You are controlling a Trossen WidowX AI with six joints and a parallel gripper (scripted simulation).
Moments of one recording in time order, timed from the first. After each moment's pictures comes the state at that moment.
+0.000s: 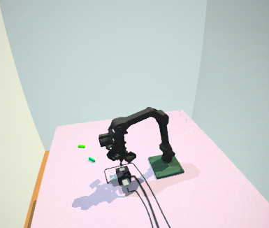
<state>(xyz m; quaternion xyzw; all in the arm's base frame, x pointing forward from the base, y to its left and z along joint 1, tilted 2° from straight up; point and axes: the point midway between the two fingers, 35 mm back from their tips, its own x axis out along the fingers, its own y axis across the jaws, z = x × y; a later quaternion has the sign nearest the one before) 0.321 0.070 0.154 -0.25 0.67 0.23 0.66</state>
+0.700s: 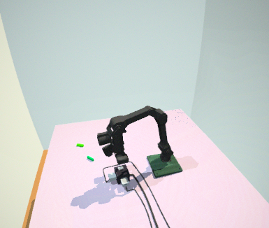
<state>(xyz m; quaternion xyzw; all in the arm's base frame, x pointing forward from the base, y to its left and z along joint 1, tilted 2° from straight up) 0.321 0.070 0.154 -0.06 0.71 0.04 0.70</state>
